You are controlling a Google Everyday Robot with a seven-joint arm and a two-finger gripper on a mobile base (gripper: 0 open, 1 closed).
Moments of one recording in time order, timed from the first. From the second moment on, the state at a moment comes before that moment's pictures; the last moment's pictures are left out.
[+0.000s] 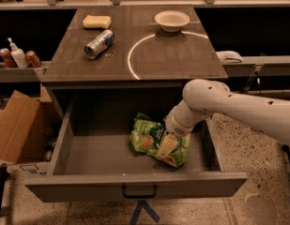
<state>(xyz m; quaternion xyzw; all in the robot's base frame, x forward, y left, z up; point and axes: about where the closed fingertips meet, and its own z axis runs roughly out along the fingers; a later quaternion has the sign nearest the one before) 0.554 -0.078 0.612 -0.60 0.77 0.13 0.17</state>
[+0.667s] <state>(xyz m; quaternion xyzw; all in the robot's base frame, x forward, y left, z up) 0.554 -0.075 0.602 -0.60 0.77 0.15 0.18</state>
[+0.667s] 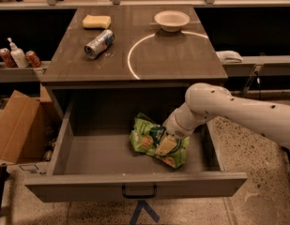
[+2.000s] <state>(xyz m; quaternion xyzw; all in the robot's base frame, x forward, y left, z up) 0.514 -0.139 0.753 -0.58 0.73 0.14 0.34</state>
